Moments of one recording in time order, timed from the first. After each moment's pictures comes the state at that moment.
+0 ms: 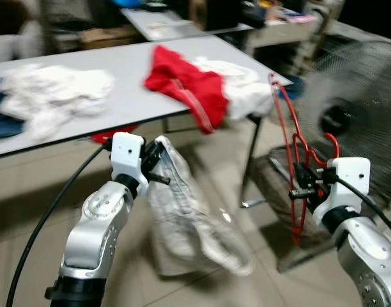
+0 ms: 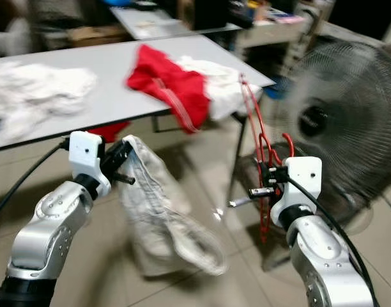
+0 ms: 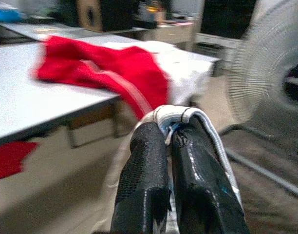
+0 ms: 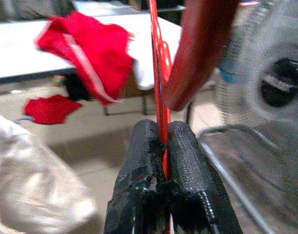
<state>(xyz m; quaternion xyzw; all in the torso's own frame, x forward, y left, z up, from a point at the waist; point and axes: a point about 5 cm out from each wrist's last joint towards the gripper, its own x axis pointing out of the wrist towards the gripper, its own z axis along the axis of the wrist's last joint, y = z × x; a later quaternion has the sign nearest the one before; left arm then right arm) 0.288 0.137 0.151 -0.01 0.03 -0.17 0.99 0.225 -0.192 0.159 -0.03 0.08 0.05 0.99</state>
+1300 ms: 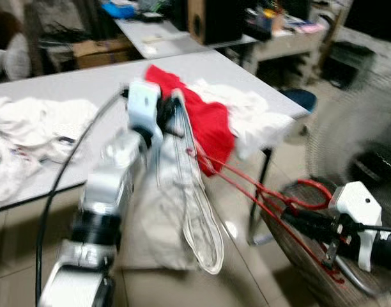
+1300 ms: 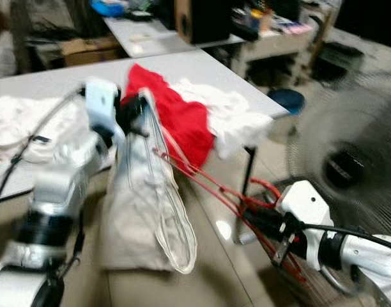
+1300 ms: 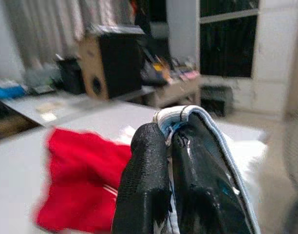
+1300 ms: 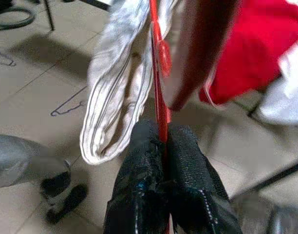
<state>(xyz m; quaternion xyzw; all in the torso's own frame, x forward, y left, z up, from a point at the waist) 0.353 0.127 0.221 0.03 -0.07 -0.20 0.98 0.178 -0.208 0.179 -0.17 0.18 0.42 0.87</state>
